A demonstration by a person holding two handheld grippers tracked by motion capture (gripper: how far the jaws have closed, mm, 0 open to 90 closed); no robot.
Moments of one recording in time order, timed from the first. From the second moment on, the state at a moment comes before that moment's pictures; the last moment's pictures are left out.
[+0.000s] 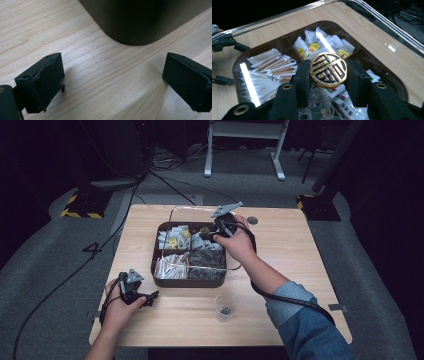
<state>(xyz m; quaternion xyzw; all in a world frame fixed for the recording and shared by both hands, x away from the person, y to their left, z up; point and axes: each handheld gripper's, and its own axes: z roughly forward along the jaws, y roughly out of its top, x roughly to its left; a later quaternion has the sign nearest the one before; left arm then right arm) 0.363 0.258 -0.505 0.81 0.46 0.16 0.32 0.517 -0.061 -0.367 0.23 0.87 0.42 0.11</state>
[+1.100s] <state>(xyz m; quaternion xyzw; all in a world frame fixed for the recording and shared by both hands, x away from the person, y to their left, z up) 0.364 0.260 -0.505 0.81 0.46 0.16 0.33 0.529 -0.014 -0.426 0.22 0.89 0.40 0.08</state>
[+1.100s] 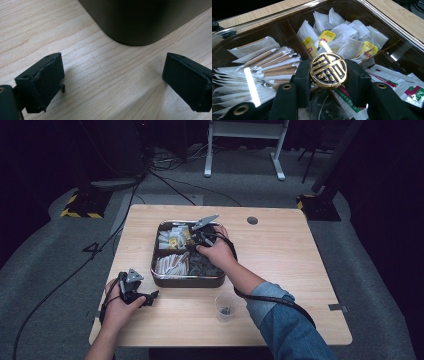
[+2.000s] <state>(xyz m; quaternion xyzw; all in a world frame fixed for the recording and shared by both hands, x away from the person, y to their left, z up) 0.364 0.259 -0.505 0.81 0.46 0.16 0.33 0.529 -0.011 -0.438 0.21 0.89 0.40 0.08</state>
